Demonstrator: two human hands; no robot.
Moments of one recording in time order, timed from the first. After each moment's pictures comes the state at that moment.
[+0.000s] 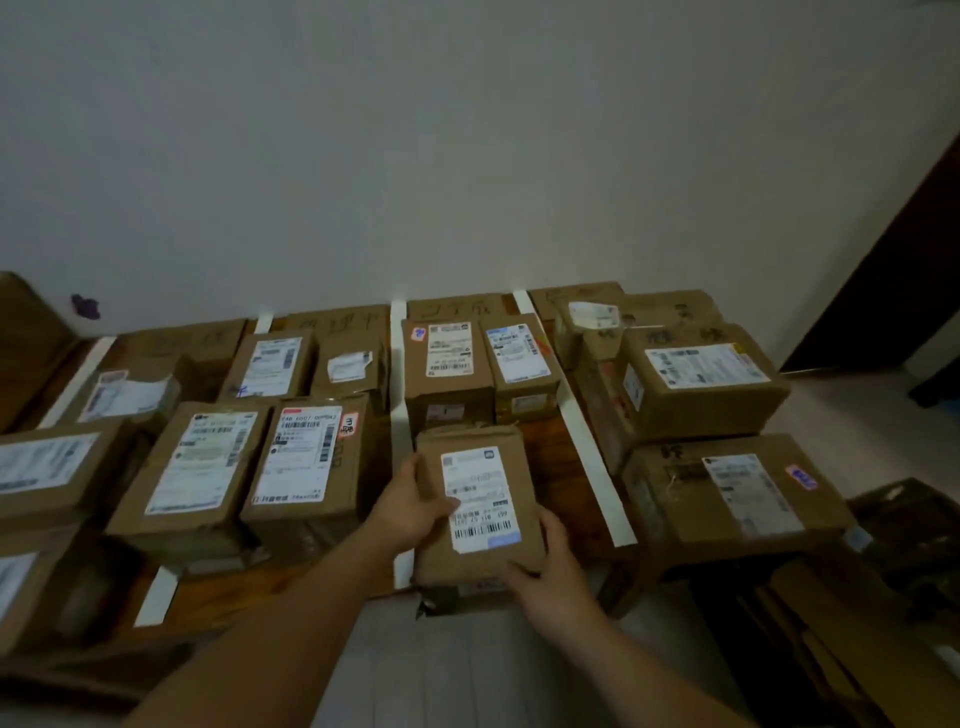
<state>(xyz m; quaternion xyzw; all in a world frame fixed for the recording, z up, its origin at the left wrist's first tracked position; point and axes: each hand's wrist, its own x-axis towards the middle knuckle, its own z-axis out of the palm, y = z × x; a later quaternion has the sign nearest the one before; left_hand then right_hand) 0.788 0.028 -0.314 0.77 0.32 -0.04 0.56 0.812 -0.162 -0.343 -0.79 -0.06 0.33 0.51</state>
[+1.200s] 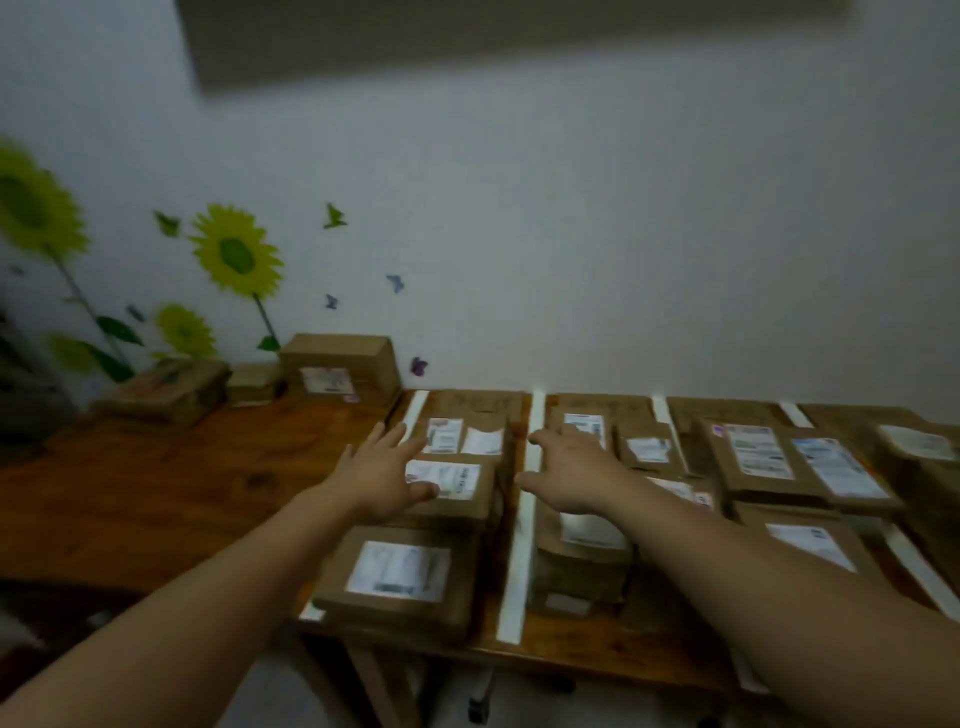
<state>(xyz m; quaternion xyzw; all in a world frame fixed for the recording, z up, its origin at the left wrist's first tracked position) 0.501 0.346 -0.154 0.94 0.34 -0.04 0.07 0.673 0.186 -0.156 -0.86 -0.46 0.16 0.13</state>
